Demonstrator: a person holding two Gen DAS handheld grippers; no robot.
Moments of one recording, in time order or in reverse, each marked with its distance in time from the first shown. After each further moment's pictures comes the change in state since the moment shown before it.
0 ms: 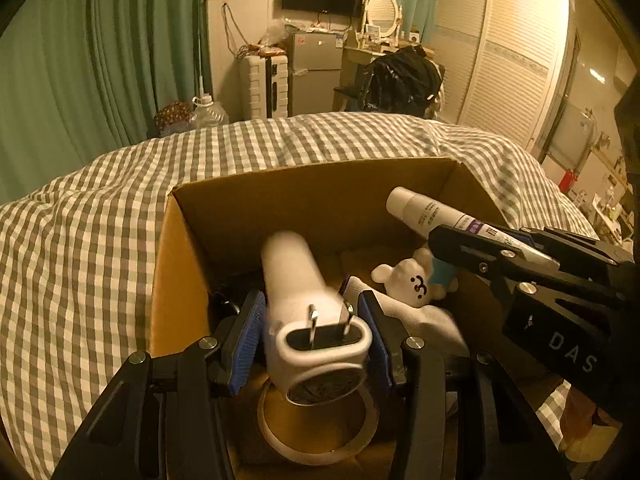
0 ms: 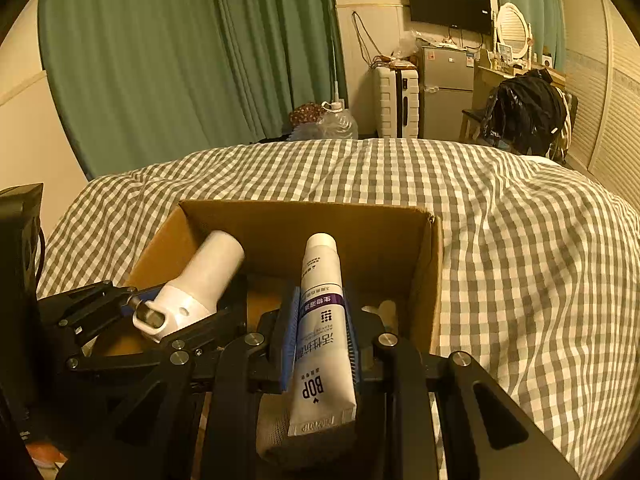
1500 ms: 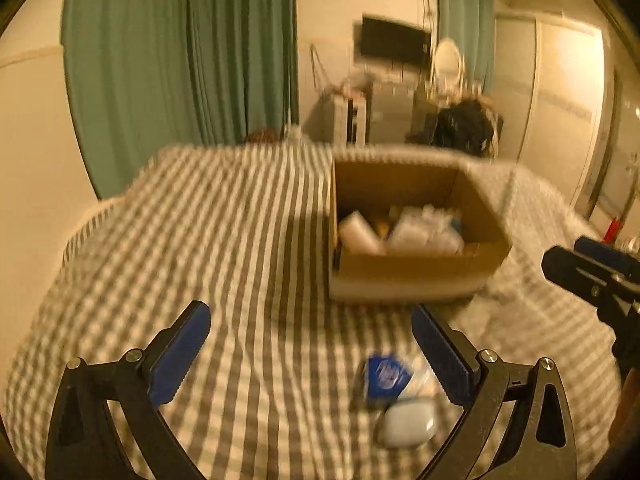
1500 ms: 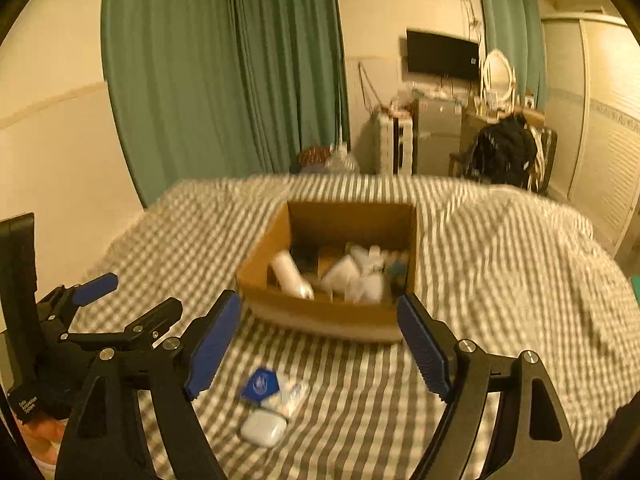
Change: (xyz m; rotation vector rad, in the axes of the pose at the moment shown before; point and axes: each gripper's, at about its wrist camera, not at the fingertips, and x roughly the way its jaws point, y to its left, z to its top) left arm -0.172 0.018 -0.146 -0.141 -0.128 0.258; right arm -0.195 0.097 -0.105 -0.031 -0.136 -0.029
